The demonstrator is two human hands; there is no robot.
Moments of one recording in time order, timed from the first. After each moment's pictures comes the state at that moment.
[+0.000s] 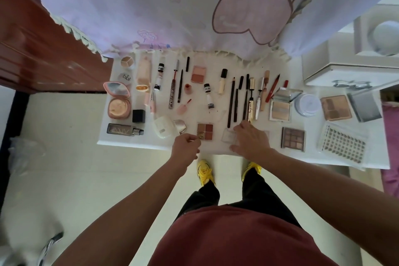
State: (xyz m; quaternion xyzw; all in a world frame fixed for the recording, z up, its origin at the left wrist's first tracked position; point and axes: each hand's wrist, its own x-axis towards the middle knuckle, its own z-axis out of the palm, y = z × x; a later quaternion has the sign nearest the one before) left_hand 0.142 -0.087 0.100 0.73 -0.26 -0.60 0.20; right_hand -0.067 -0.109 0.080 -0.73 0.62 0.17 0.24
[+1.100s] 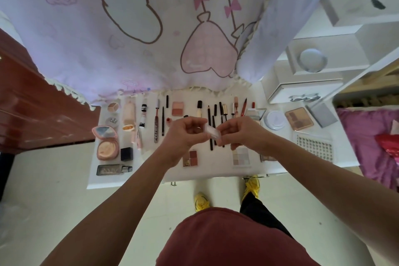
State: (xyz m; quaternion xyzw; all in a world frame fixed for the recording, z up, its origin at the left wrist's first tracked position) left_hand 0.109 -0.144 0.219 0.52 -0.48 -0.65 0.29; right_hand -0.101 -0.131 0.219 -0.49 0.55 -0.22 0.64
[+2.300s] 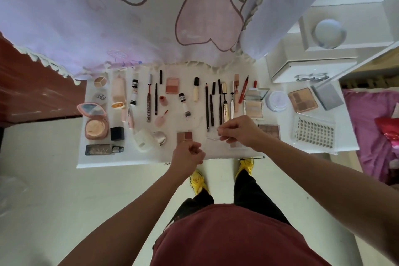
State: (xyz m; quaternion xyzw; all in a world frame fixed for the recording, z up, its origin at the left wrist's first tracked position) left_hand 0.097 -0.079 0.108 0.67 -0.42 -0.59 0.18; right_hand -0.109 -0.122 0.124 -0.42 0.65 -0.19 0.61
